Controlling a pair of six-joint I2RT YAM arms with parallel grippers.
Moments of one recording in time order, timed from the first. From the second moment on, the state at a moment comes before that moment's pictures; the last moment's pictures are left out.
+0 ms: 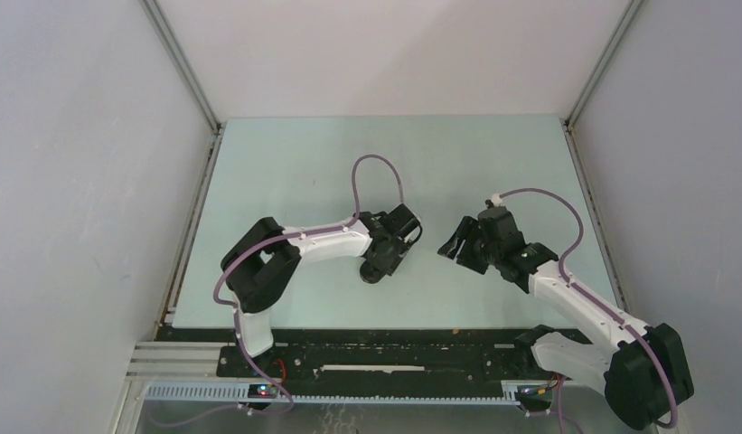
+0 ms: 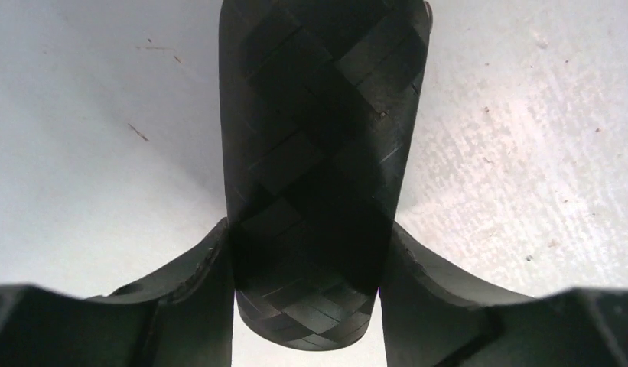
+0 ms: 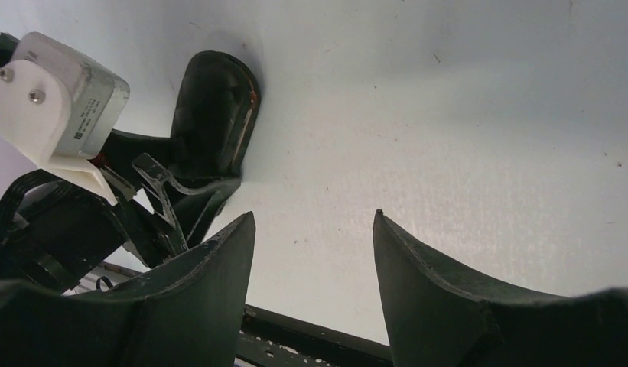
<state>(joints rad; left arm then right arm) -0.92 1.86 1.22 -0.59 -0.20 -0.24 0.46 1.04 0.62 -0.38 -0.06 0.86</state>
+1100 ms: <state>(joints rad) -0.89 1.61 1.08 -0.46 -0.19 -0.45 0.46 1.02 0.61 -0.38 -0.07 0.86</state>
